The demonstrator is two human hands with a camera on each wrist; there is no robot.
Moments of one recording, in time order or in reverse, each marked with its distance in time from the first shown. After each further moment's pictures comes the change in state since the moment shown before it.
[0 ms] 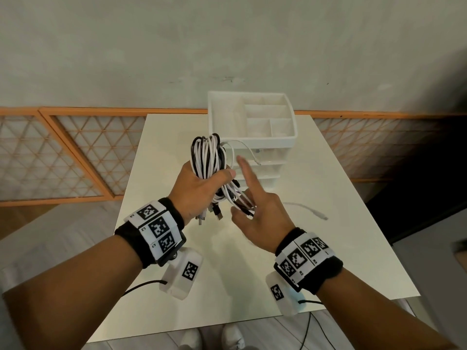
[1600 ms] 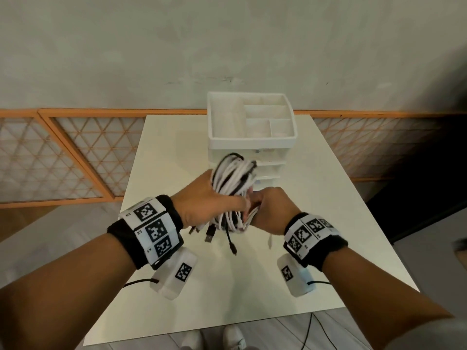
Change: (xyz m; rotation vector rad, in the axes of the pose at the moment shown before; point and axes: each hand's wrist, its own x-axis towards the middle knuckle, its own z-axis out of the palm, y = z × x) left_hand -0.004 0.017 -0.003 0.174 -0.488 -0.049; right_hand 0.025 0.033 -0.015 -0.379 -0.209 0.221
